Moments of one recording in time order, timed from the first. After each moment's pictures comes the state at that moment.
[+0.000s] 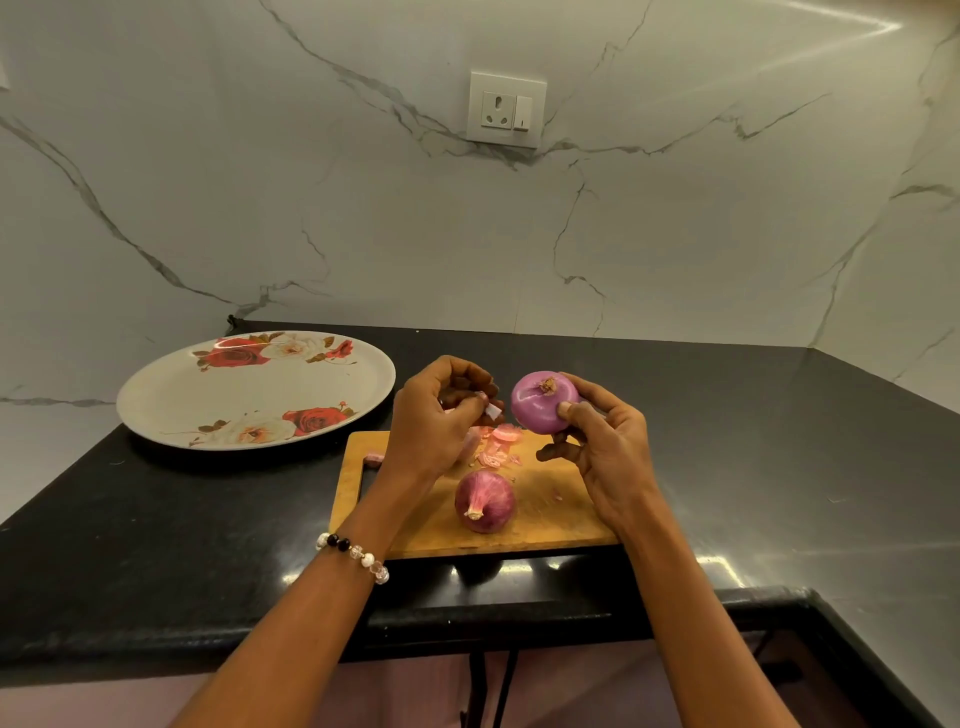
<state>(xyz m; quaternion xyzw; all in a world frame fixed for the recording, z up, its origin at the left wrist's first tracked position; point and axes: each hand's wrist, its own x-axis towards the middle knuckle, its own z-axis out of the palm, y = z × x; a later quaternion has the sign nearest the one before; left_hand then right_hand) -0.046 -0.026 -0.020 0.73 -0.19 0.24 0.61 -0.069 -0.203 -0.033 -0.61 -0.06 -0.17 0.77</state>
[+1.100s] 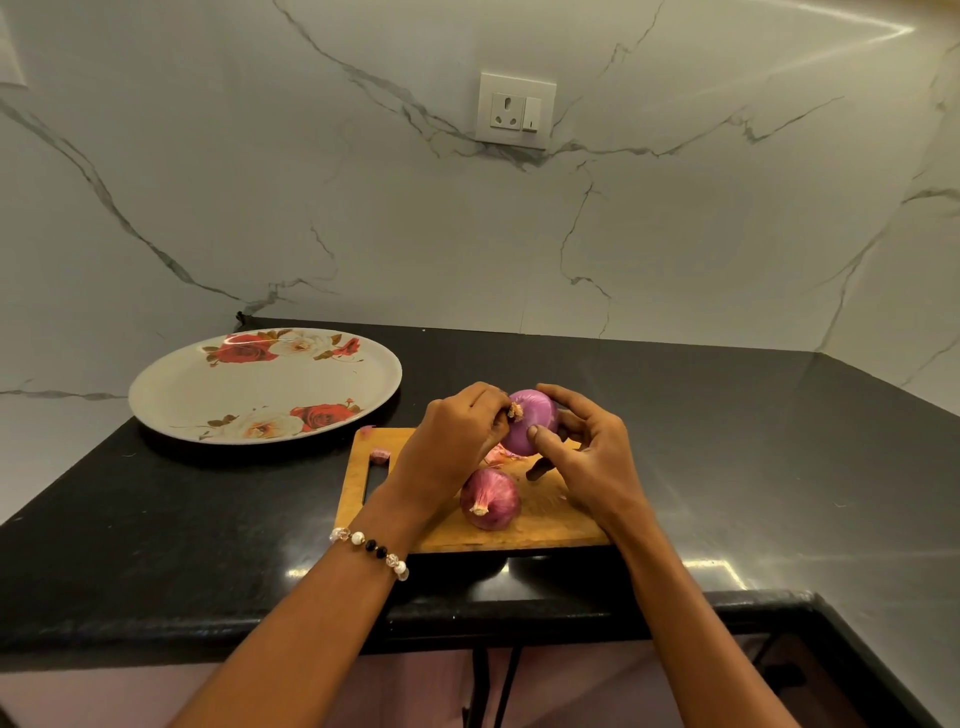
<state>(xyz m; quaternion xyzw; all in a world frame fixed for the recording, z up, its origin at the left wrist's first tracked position) -0.042 -0.027 -0.033 0.80 -0.37 0.39 0.26 -0.065 -0.199 -0.048 -0.78 -0.15 -0.24 0.56</state>
